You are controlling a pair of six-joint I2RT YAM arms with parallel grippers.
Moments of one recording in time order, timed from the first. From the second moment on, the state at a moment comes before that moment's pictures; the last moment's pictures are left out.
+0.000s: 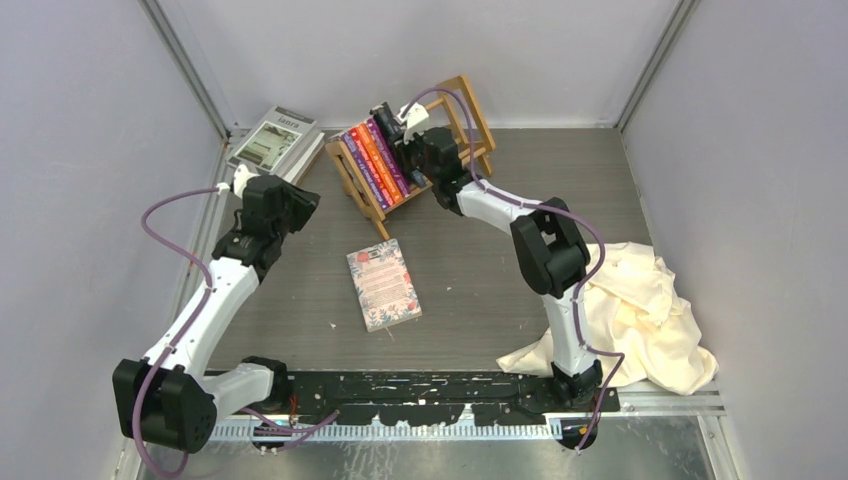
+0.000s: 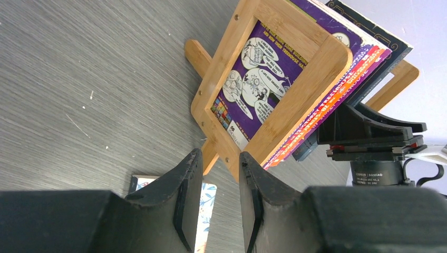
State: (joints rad) left arm -0.21 1.11 0.91 -0.28 -0.20 -1.00; right arm 0.58 2.15 1.62 0.42 -0.01 -0.10
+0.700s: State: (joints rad) left arm -0.21 1.11 0.90 -0.29 -0.20 -1.01; right arm 0.60 2.03 1.61 0.40 0.02 -0.10
